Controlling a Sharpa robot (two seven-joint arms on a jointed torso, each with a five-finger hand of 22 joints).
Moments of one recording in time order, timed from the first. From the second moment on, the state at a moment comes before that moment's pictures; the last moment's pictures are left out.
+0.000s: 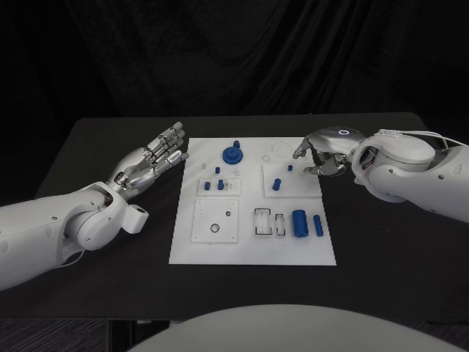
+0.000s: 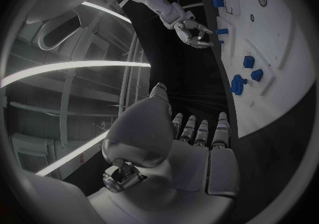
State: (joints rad) left arm 1.13 -0.94 -0.21 1.43 -0.27 -0.02 0.67; left_hand 1.34 0.18 -0.26 0.29 0.34 0.10 -0.19 0.02 0.02 0.03 -0.08 0.13 0.02 0.00 0.04 0.00 0.00 0.17 0.06 0.18 0.04 0.32; right arm 1.33 -0.92 -0.25 1.52 -1.62 -0.25 -0.09; right_hand 1.50 -0.14 0.30 0.20 0.20 0.81 0.10 0.07 0.17 0.65 0.12 0.45 0.33 1.35 0.01 0.97 1.03 0.13 1.35 0.11 0.70 1.31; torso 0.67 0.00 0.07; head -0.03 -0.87
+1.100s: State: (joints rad) left arm 1.11 -0.94 -0.21 1.44 -0.25 -0.04 0.68; left_hand 1.37 0.20 -0.29 0.29 0.39 0.06 -0.19 0.01 0.01 0.02 -0.07 0.04 0.01 0.00 0.02 0.00 0.00 0.15 0.00 0.08 0.01 0.04; right arm 1.28 -0.87 -0.25 1.43 -1.64 -0.28 -0.07; right_hand 1.51 -0.11 0.32 0.19 0.28 0.83 0.12 0.09 0.17 0.77 0.11 0.45 0.23 1.36 0.01 1.02 1.02 0.12 1.36 0.12 0.73 1.31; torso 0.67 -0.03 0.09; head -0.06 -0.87
